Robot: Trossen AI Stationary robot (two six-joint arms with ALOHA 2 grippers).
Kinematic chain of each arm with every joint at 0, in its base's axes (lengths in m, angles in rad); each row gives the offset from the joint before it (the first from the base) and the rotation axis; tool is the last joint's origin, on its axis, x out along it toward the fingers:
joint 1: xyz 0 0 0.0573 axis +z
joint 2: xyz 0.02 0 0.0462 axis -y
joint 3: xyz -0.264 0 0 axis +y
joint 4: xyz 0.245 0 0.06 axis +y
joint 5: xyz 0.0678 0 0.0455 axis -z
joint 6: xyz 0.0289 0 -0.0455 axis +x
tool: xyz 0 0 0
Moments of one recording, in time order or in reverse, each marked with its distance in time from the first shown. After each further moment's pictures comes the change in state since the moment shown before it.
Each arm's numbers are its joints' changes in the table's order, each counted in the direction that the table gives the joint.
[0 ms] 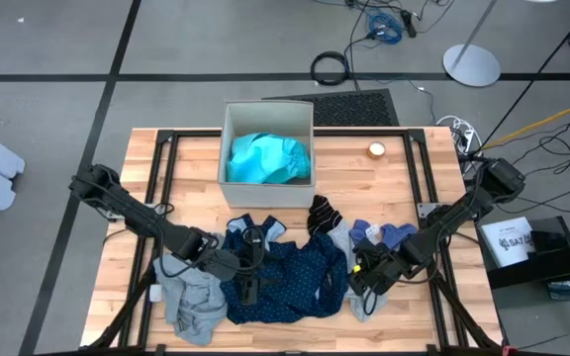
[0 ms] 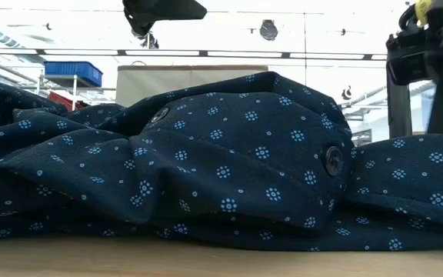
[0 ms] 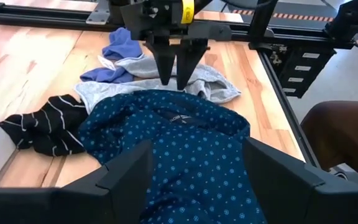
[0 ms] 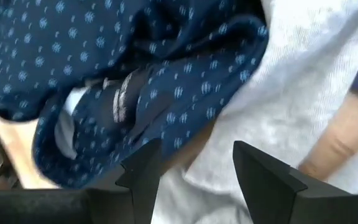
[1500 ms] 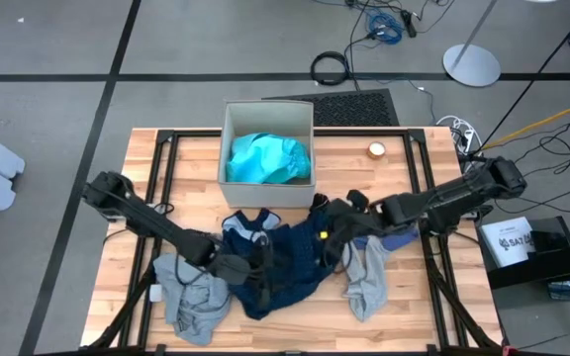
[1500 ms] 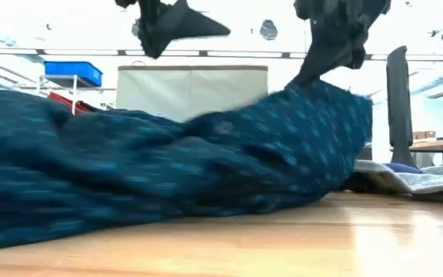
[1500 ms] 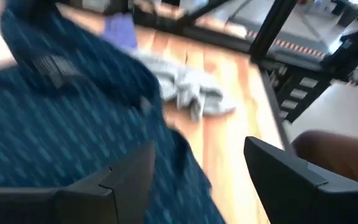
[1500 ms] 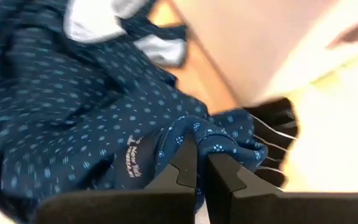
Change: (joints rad) left arm 0.014 -0.158 0.001 -0.197 0.008 -0.174; right arm -0.403 0.023 -0.358 0.310 0.104 -0.803
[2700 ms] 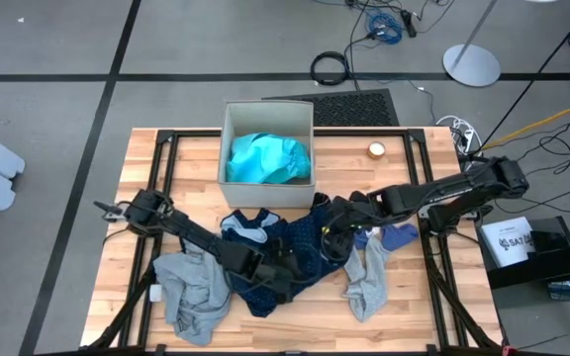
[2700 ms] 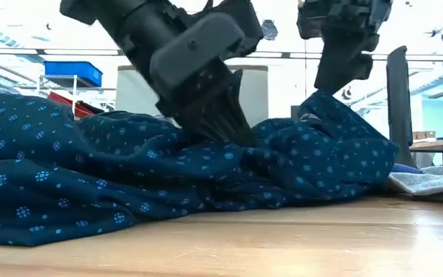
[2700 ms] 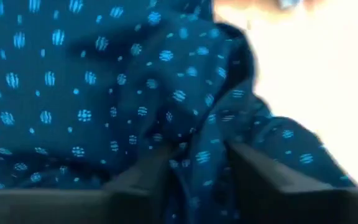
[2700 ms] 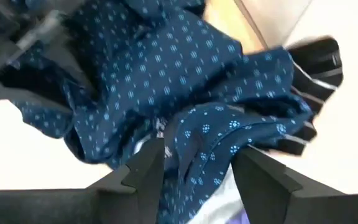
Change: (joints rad) left arm 0.089 -0.331 -0.306 0.421 0.034 0.091; right arm -0.072 0.029 0.000 0.102 -0.290 0.007
